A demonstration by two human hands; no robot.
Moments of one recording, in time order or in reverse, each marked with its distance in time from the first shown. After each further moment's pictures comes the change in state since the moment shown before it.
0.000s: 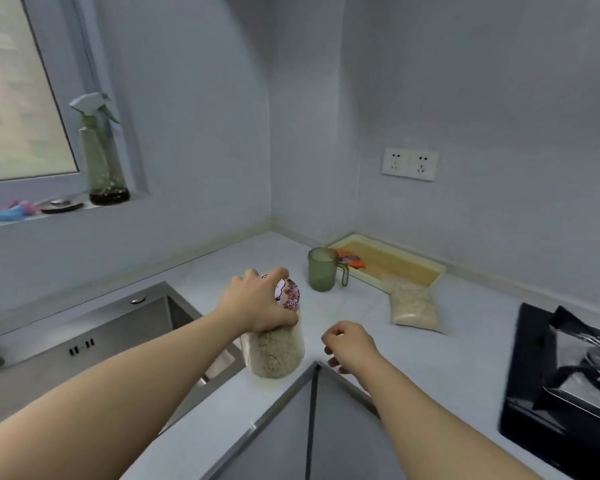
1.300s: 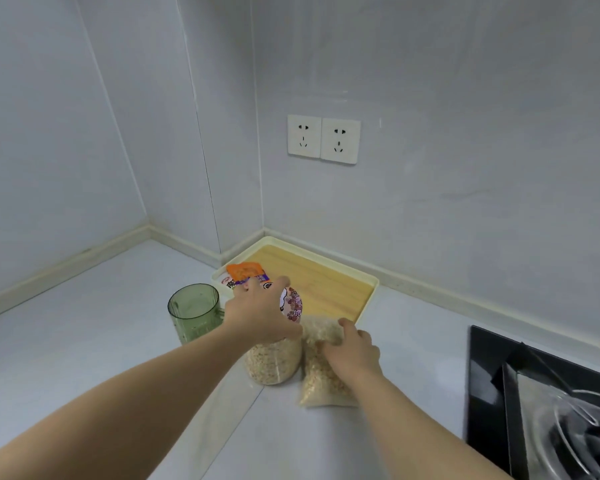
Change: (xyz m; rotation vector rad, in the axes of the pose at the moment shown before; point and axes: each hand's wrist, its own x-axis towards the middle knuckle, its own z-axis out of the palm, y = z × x) left_hand 0.272 0.193 0.119 0.022 -0.183 0.082; right_hand 0.238 0.080 -0.183 -0.260 0.182 0.280
